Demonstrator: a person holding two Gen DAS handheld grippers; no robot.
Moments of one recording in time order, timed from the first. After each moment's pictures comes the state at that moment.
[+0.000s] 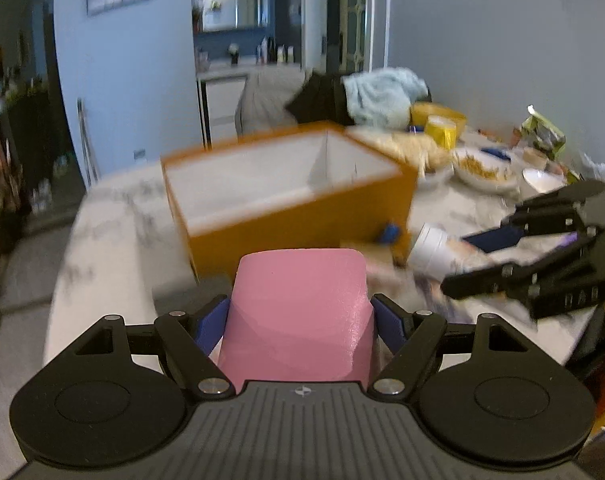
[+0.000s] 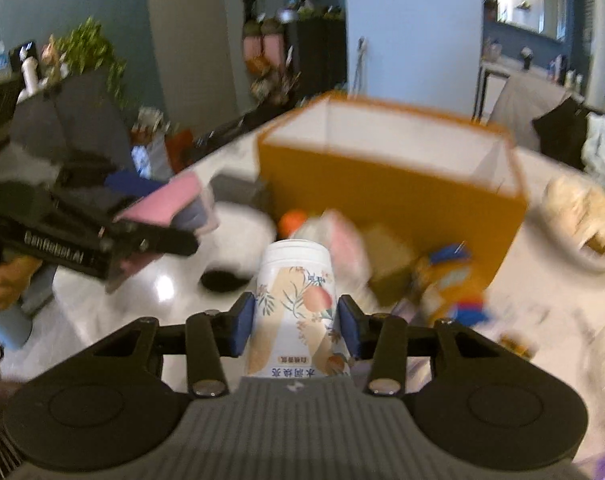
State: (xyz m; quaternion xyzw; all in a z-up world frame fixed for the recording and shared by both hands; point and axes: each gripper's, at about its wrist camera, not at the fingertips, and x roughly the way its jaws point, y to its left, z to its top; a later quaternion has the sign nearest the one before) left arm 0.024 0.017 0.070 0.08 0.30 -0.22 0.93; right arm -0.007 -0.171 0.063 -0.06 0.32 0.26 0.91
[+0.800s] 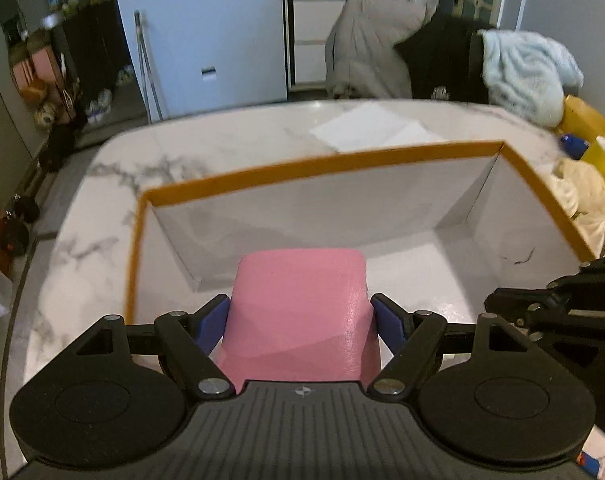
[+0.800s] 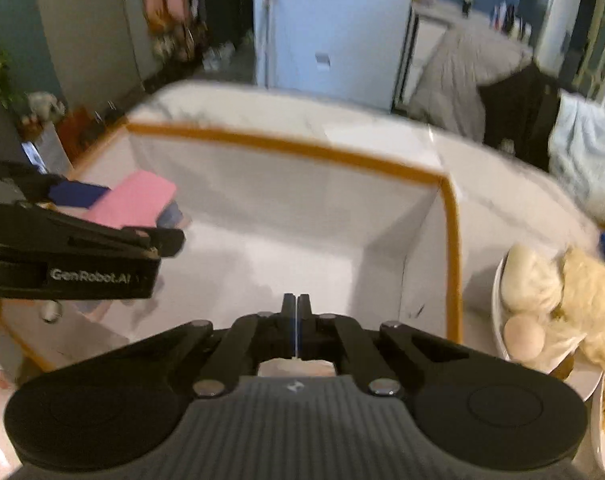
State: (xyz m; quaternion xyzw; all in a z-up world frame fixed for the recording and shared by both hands) left arm 0.287 -0.047 0.025 0.05 0.45 -0.07 0.89; right arm 0.273 -0.158 0.029 -0.09 0.45 0.14 0.88
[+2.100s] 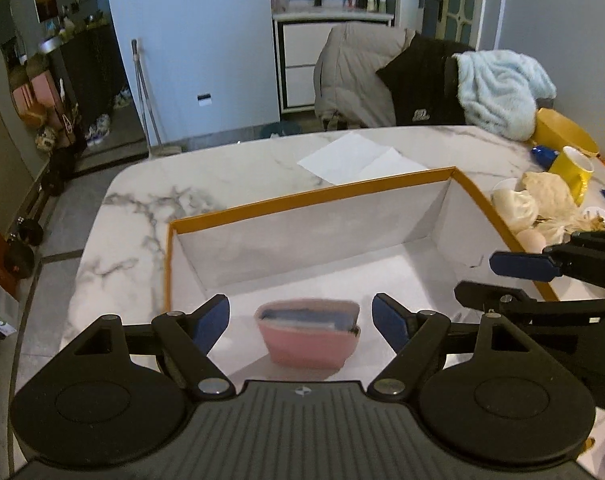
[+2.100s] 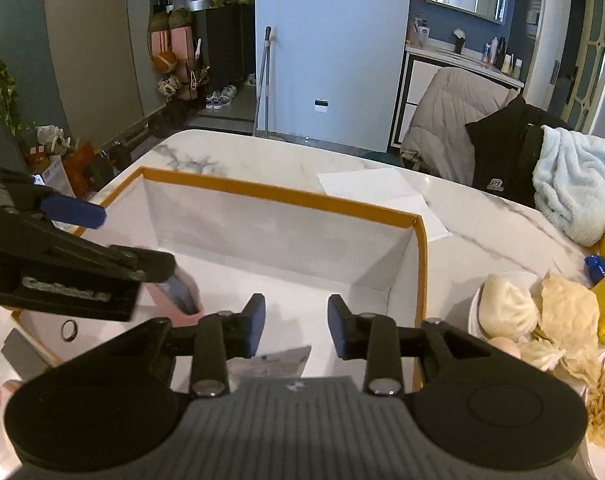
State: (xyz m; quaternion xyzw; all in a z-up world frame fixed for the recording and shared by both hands) left arm 0.243 -0.048 0.086 0.06 0.41 -0.09 0.90; right arm 0.218 -0.175 0.083 -0.07 0.37 0.15 0.91
